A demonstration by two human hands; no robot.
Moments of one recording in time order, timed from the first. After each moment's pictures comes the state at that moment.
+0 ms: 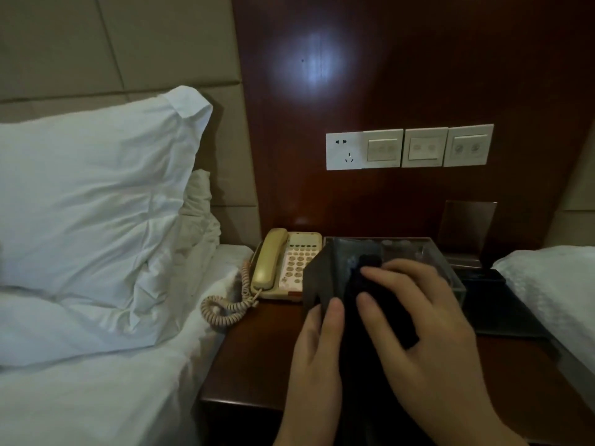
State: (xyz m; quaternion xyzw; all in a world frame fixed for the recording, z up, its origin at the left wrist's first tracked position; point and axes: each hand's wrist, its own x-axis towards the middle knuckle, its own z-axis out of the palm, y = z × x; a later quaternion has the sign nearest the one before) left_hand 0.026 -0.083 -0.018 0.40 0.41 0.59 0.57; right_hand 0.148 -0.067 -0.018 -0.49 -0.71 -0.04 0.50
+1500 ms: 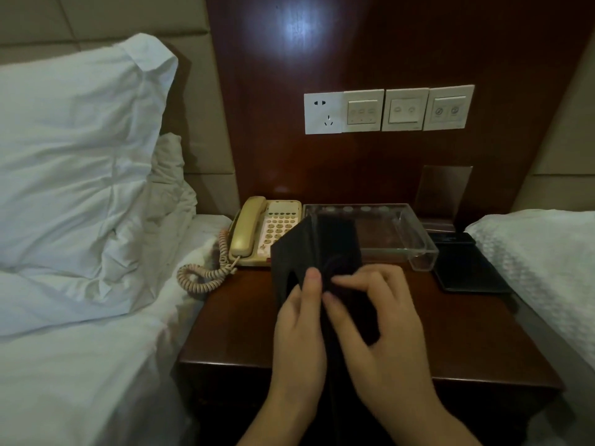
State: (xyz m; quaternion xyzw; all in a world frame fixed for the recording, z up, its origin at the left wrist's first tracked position) left_hand 0.041 -0.080 -0.042 0.41 0.41 0.60 0.55; right_hand 0.139 -0.086 -0.053 -0.48 -0.67 0.09 0.56
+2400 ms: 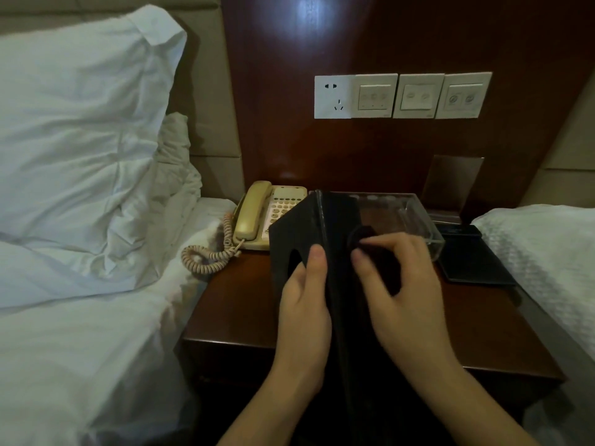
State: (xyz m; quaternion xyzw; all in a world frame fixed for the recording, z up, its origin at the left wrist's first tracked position) left_hand 0.039 -0.079 -0.044 0.40 0.41 0.61 0.55; right_hand 0.155 -0.071 -0.048 -0.52 -0.66 0.10 0.53
